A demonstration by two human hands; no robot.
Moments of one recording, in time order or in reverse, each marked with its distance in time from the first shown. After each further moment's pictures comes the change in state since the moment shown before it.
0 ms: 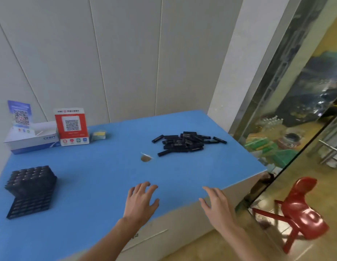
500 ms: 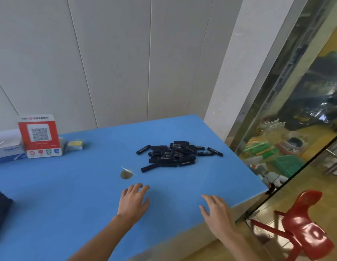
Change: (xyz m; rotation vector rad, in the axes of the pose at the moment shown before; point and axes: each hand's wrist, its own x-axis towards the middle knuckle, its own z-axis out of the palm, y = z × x) left_hand 0.110 0.002 0.076 0.053 -0.050 -0.055; right_hand 0.096 0.079 0.021 -0.022 -0.161 -0.031
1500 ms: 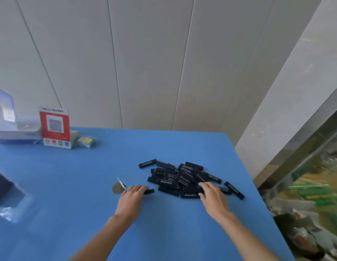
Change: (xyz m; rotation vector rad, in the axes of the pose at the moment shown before) left_hand 0.087 0.026 0.026 -0.058 0.029 -0.318; right_hand 0.228 0.043 0.012 -0.041 -0.171 -0.315
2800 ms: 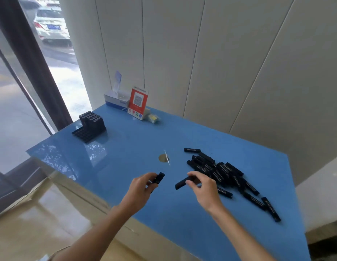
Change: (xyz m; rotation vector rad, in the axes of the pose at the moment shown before) left_hand -0.133 0.059 -0.071 -0.411 0.251 -0.480; right_hand -0.052 -0.103 -0.031 0.709 -0.170 -0.433
